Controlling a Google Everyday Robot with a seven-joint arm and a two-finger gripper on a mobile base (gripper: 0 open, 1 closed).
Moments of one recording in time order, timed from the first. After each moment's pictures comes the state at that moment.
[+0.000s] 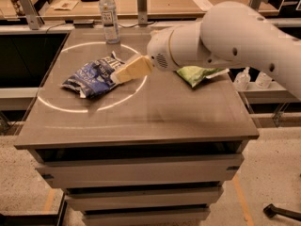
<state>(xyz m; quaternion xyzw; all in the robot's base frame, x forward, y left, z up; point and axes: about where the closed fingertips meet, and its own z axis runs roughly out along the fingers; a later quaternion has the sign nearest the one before) 0.604 0.037 0.939 -0.45 0.72 0.18 0.50</state>
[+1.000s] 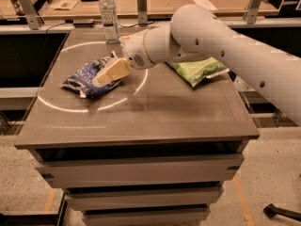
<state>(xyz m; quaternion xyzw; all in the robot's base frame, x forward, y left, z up) 0.631 0.111 0.908 -0.53 0.66 0.26 0.46</state>
